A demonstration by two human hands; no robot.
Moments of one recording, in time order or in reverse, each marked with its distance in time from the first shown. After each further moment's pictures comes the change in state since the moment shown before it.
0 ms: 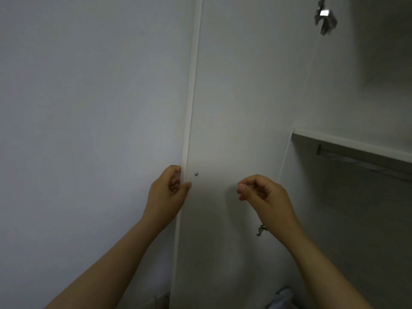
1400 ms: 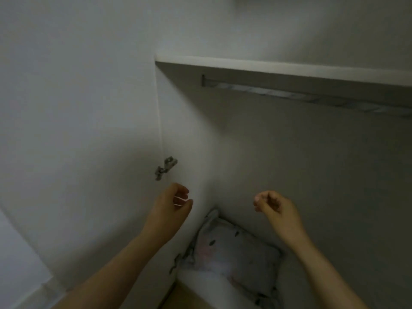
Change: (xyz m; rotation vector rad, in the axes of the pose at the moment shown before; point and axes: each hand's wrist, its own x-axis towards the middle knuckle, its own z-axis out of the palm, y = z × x) left_hand -0.147 0.045 0.254 0.000 -0.576 -0.158; right_hand -0.209 0.176 -0.220 -0.129 0.401 0.486
